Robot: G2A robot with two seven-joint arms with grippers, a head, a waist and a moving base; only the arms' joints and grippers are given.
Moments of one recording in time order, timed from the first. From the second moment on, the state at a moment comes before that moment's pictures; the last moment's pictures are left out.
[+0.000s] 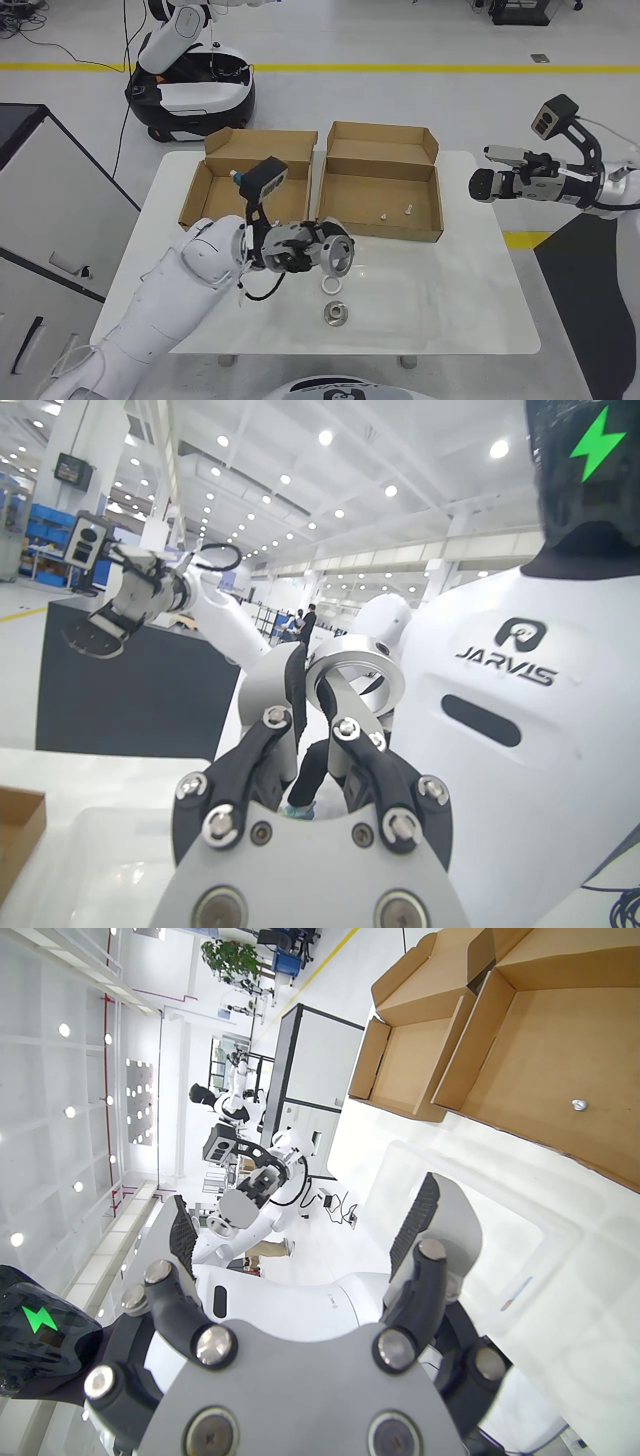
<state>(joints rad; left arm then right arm) 1.19 -1.06 -0.95 -1.82 -0.43 -1.01 -0.72 -1.31 -0.85 1.79 -1.82 0.45 0.36 1.34</state>
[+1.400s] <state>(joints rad) 1.25 -1.14 -1.03 -1.80 -0.60 -1.01 -0.81 -1.31 -0.85 1.79 -1.82 0.45 0.36 1.34</state>
